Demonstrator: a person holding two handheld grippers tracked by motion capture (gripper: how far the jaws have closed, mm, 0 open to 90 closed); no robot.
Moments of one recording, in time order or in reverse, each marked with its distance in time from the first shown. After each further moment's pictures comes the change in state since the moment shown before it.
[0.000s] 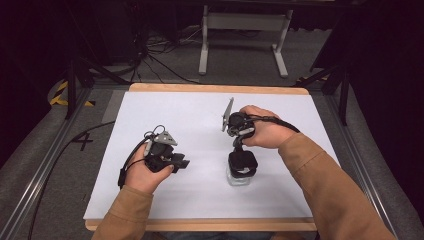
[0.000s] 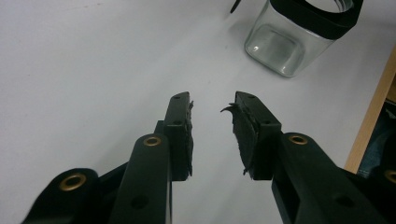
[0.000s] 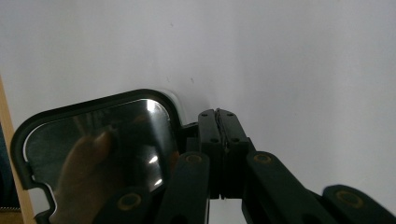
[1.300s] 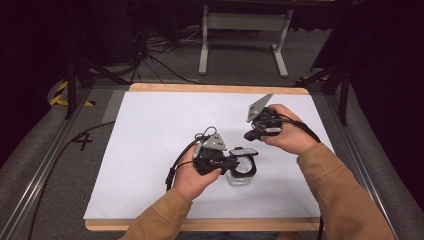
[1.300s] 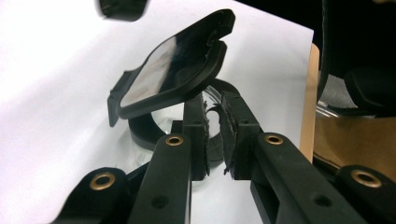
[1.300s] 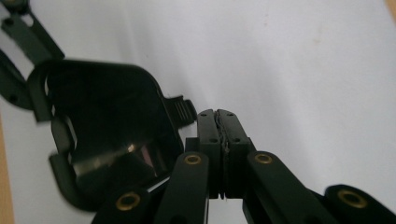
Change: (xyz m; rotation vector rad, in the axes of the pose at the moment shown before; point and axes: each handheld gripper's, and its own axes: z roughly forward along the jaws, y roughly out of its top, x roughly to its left) left arm -0.073 0.062 0.062 -0.182 -0.205 0.160; right arm 0.007 -0.067 -0.027 -0.330 -0.114 0.137
